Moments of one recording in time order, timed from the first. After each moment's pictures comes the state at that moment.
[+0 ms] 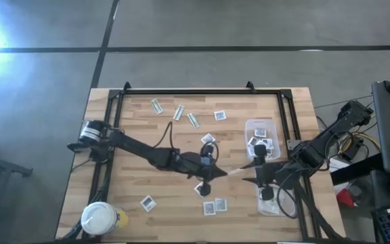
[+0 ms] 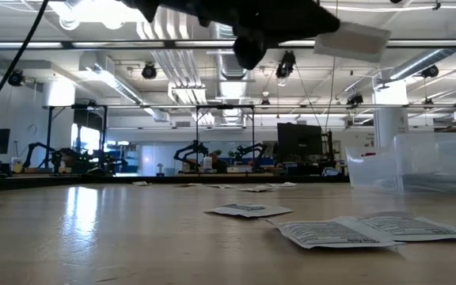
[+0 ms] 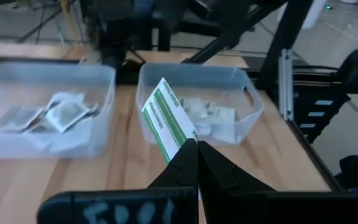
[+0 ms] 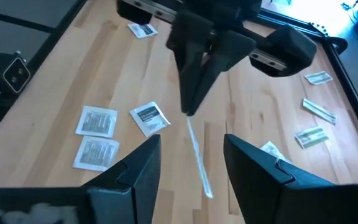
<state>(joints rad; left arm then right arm) -0.24 1.83 1.24 0.33 -0.11 -0.15 0.68 1.12 0.93 -0.54 0.55 0.22</state>
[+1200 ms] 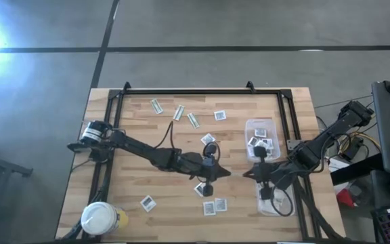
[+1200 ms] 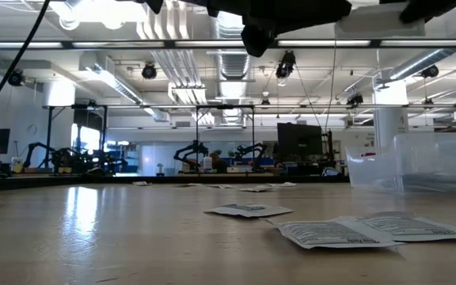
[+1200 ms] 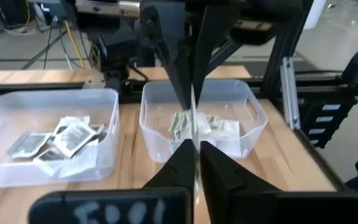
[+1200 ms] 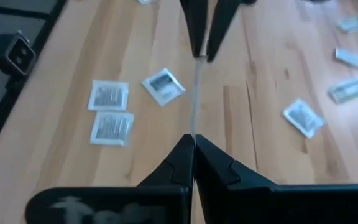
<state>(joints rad) -0.24 1.85 1.30 0.33 -0.13 -0.08 0.65 1.11 0.86 -0.56 0.46 0.38</state>
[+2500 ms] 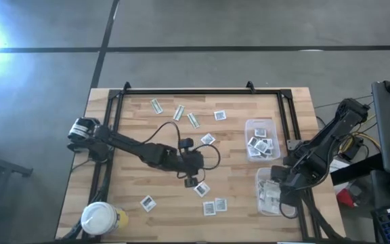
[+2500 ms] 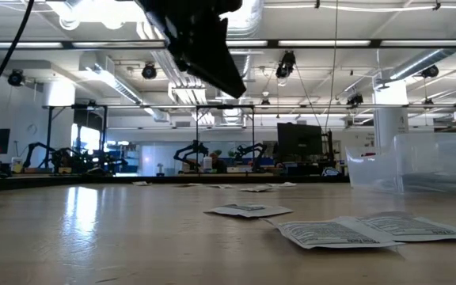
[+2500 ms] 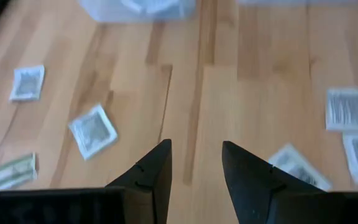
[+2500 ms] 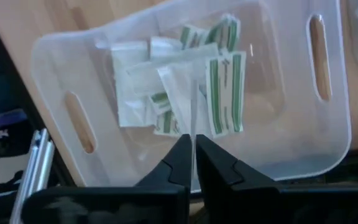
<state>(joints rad) -0.26 1.71 1.29 -0.40 -0.37 -0.21 0.84 1.12 0.87 -1.12 -0.05 1.18</state>
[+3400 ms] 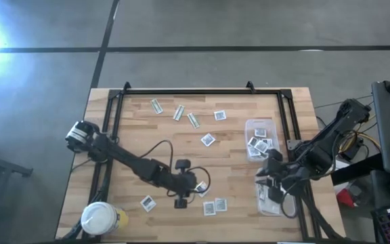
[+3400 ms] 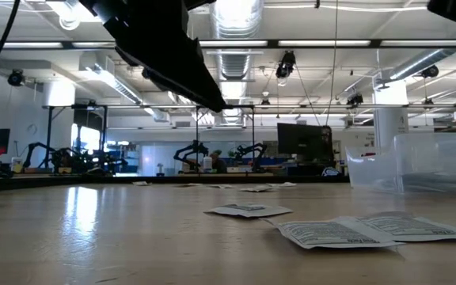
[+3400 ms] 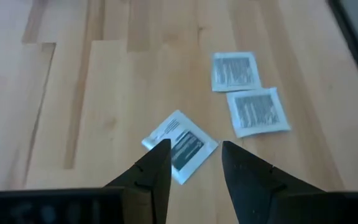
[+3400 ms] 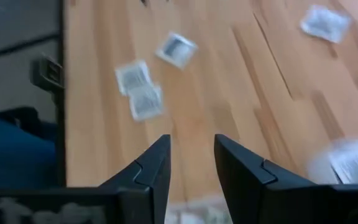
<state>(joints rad) -0.41 1.71 1.13 -0.20 -0.22 -0.28 0.78 1.10 0.99 -0.89 0.42 0.96</state>
